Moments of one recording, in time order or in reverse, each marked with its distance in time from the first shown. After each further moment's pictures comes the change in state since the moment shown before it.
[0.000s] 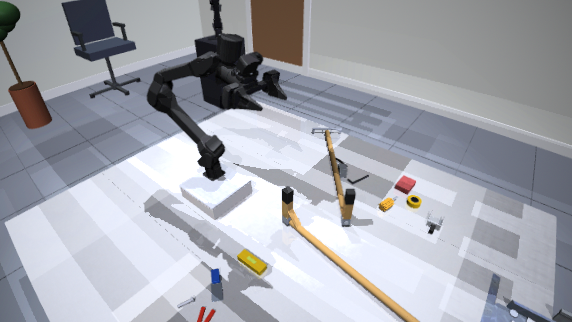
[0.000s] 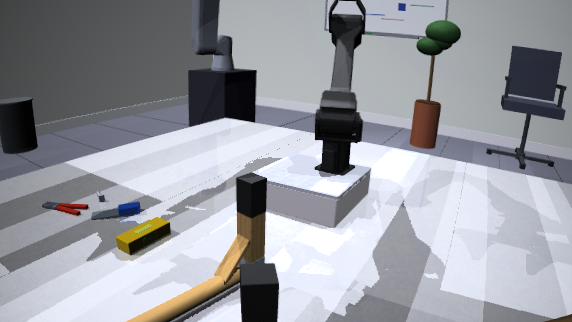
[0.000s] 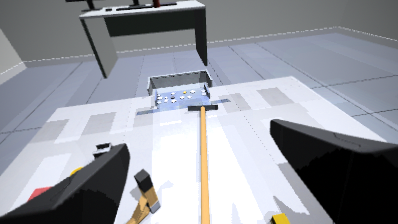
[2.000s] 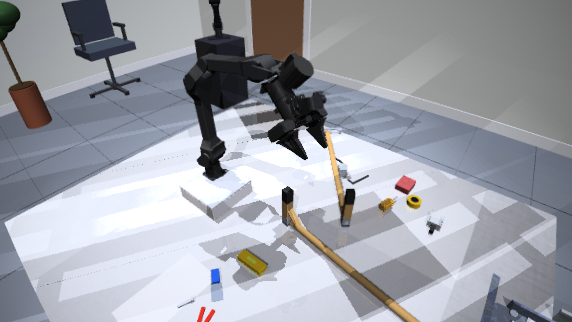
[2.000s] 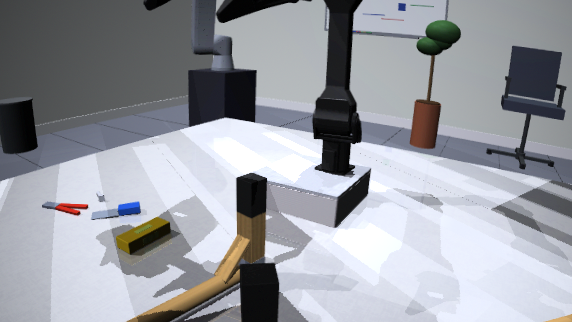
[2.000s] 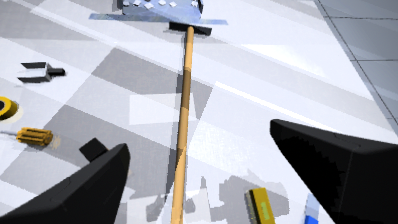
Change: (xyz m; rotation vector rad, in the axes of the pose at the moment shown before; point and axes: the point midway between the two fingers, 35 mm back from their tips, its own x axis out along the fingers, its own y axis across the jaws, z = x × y) arm 0.159 -0.001 -0.032 -0.150 0.497 -0.020
